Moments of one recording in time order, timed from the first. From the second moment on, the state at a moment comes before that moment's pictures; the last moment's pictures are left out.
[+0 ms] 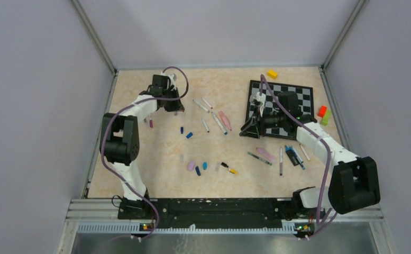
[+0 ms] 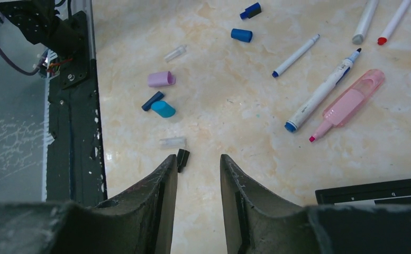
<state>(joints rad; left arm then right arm) -0.17 1.85 1.30 -0.30 0.29 -0.31 0.27 1.32 0.89 -0.29 -1.03 -0.32</state>
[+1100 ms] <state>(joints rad) -0.19 2.10 1.62 -0.53 0.14 -0.20 0.26 1.38 0.92 -0.37 -1.06 -0.41</state>
